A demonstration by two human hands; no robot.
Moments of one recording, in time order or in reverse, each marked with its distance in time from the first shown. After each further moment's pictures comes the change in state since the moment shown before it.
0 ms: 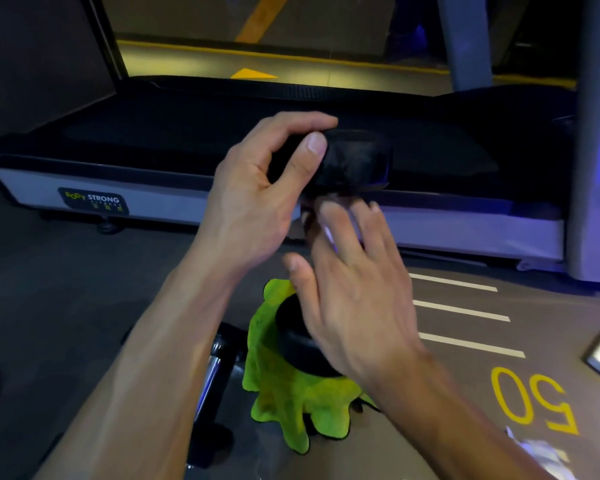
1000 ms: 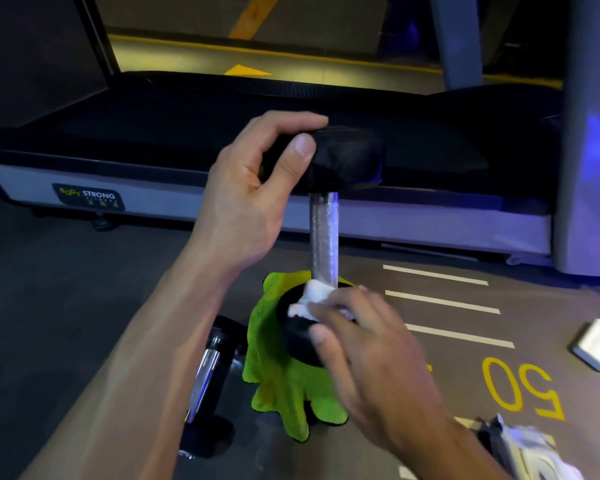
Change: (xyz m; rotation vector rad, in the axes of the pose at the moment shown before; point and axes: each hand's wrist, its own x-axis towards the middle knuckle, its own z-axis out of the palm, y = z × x) left_hand -0.011 0.001 -0.009 -0.032 0.002 0.035; right_hand -0.070 0.009 0.004 0.397 -0.095 -0.007
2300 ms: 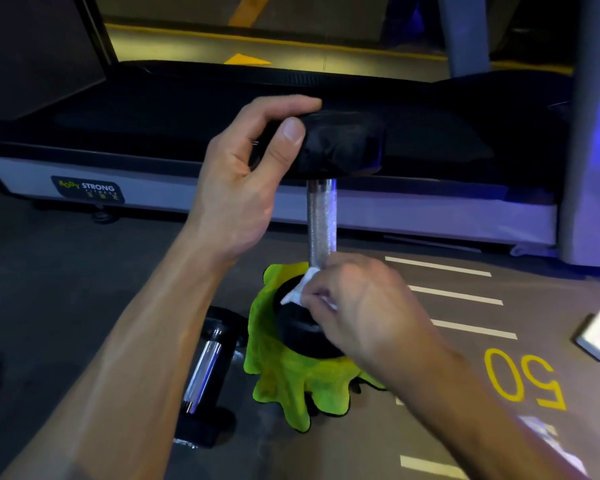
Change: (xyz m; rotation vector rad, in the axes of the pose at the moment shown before) left_hand 0.002 -0.009 -0.001 -0.096 -0.028 0.007; right_hand 0.054 -0.012 -0.024 -0.079 -0.273 0.060
